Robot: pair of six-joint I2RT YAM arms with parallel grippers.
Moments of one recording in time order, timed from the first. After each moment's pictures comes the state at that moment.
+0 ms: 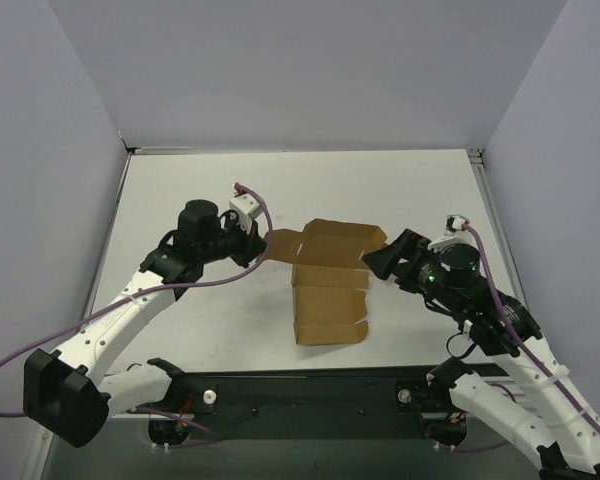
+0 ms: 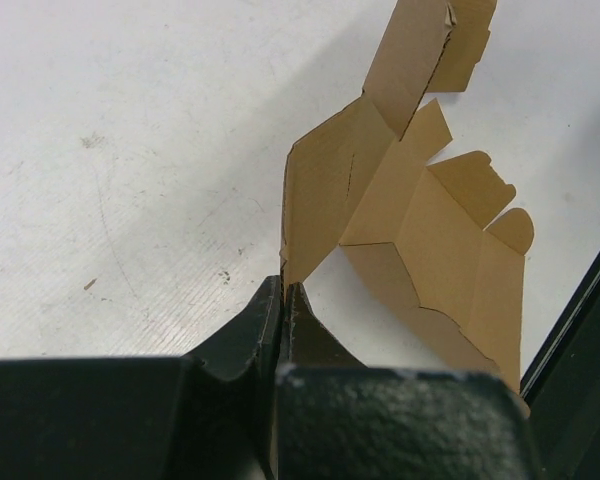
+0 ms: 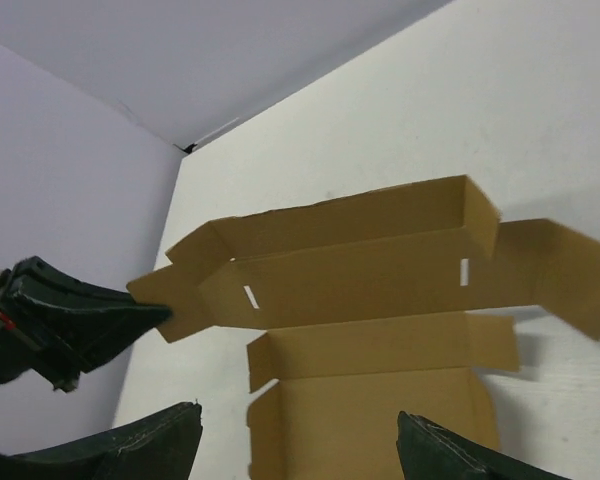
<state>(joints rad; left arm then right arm) -0.47 1.14 0.92 -0.25 0.39 0.00 0.57 0.67 0.90 -0.64 0.09 0.73</state>
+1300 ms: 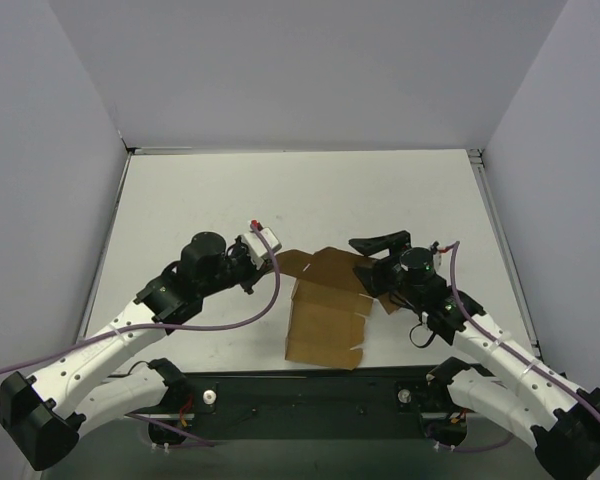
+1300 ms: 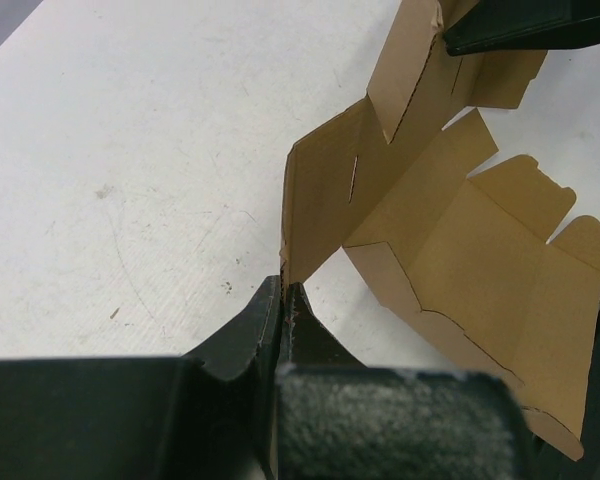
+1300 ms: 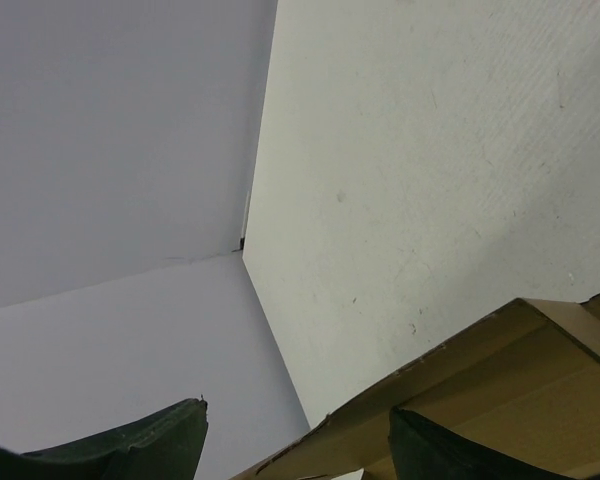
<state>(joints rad) -0.72 0.94 0.79 -0.22 0.18 0.17 0.59 0.84 0.54 -0.15 0.14 1.62</state>
